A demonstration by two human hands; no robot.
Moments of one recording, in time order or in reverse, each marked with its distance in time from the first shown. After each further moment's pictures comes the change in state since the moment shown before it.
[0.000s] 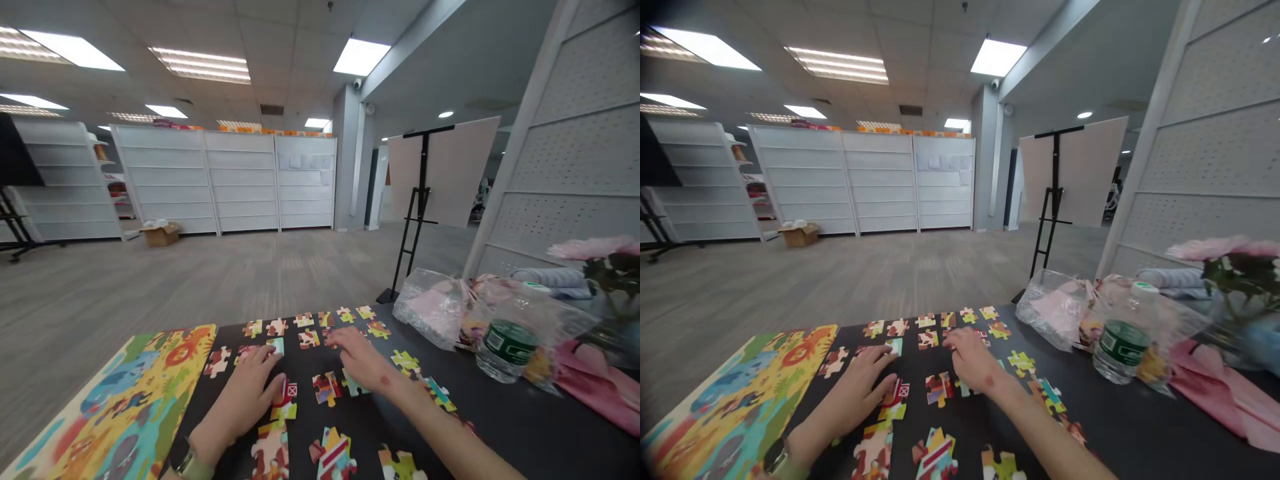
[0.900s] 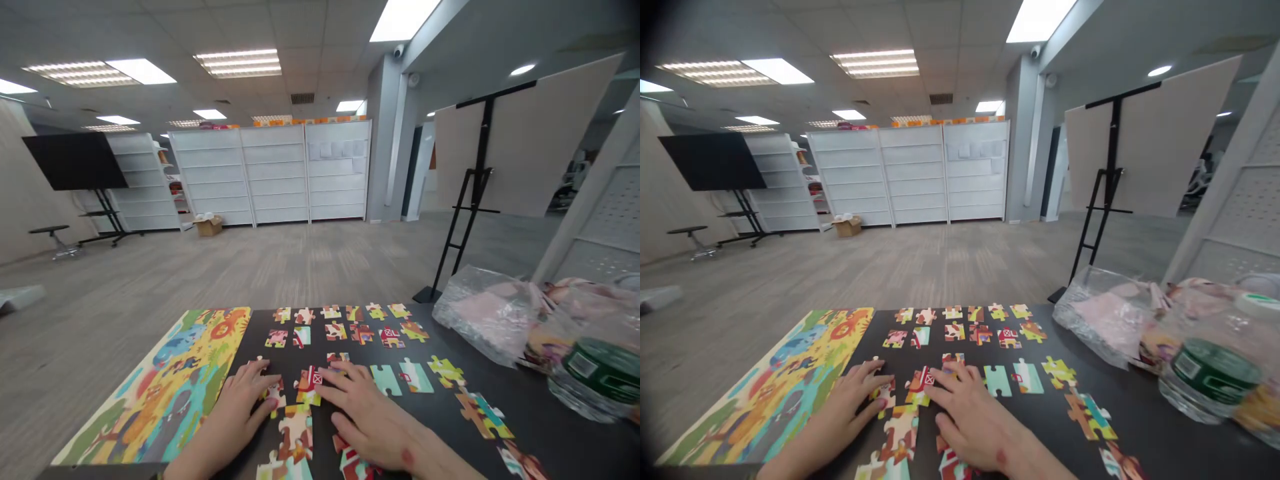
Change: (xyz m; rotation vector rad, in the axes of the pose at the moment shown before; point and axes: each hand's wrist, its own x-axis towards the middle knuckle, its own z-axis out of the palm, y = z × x) left_hand -0.082 -0.028 -0.003 0.074 0.018 -0.160; right_hand -0.038 -0.059 0.008 0.111 -0.314 -0.292
